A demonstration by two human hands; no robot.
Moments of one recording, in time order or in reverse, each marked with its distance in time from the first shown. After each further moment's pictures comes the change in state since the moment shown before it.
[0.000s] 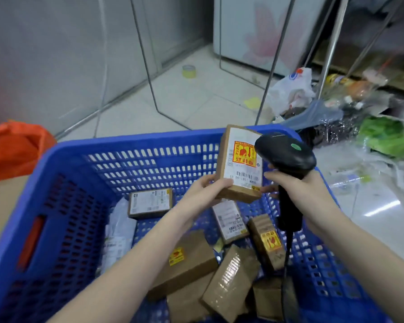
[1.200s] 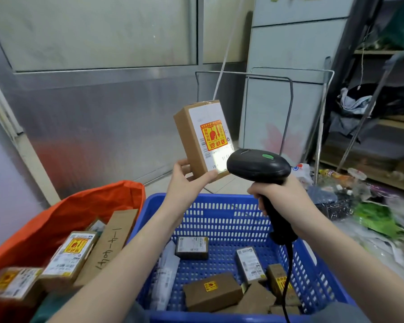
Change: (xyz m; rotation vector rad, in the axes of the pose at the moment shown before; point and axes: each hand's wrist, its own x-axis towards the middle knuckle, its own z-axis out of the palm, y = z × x) left_hand -0.297 0.123 -0.062 0.013 0.529 0.554; right_hand -0.233 -0.190 0.034 -0.198 -0.179 -0.363
